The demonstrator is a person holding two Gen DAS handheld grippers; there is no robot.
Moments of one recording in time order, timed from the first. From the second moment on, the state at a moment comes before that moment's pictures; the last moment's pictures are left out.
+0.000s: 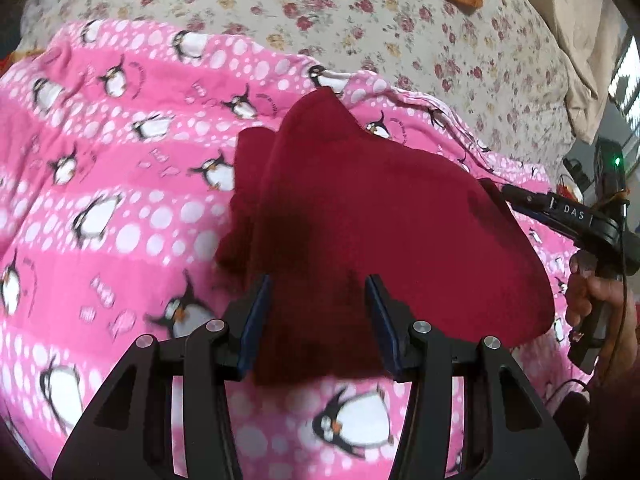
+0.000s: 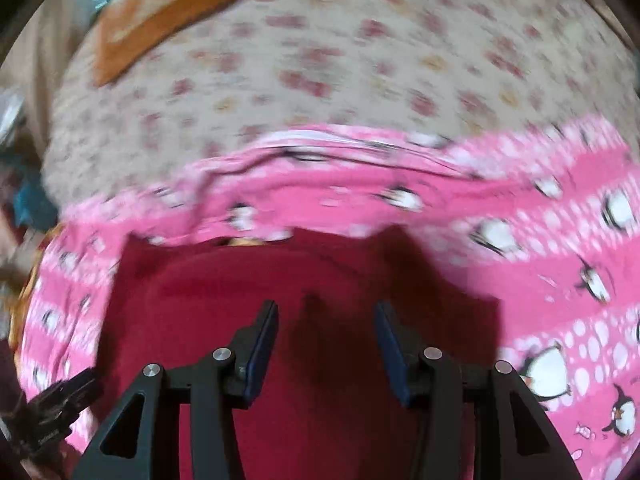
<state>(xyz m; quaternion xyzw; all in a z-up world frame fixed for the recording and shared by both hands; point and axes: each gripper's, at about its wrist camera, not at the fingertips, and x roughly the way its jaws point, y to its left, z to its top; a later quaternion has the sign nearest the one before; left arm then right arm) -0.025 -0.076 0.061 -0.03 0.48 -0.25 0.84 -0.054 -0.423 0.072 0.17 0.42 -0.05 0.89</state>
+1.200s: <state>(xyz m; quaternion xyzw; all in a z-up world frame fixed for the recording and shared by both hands) -0.024 -0.044 0.039 -0.17 0.45 -0.33 0.81 0.032 -0.283 0.043 0.11 0.45 0.05 0.88</state>
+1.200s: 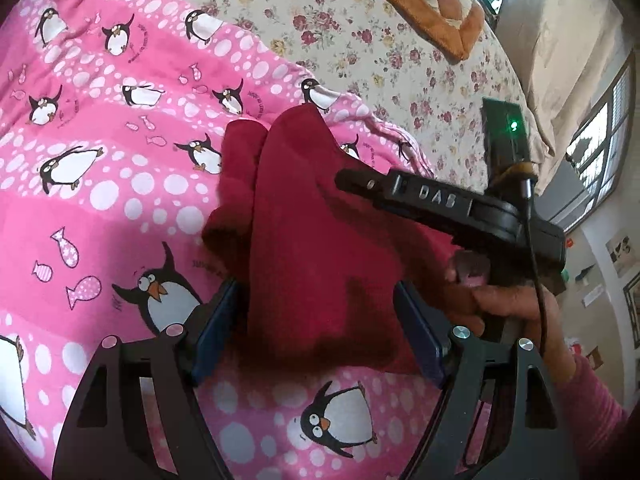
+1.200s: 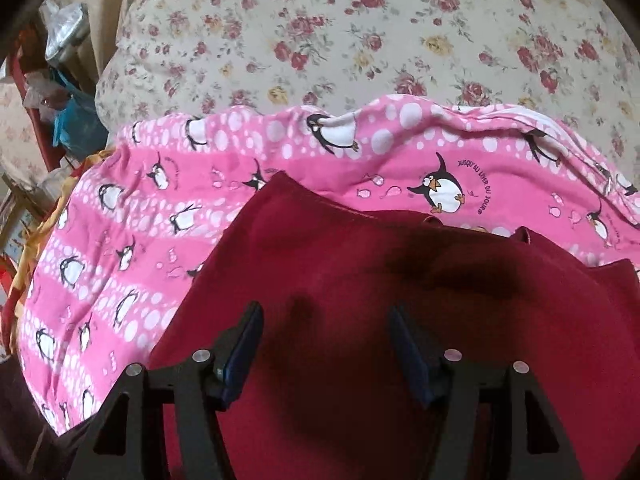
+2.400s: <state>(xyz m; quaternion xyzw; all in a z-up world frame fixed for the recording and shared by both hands) -0.014 -0.028 0.029 -0.25 0.48 -0.35 0.76 0.050 -0.253 0.050 0.07 0.53 0.05 0.84</state>
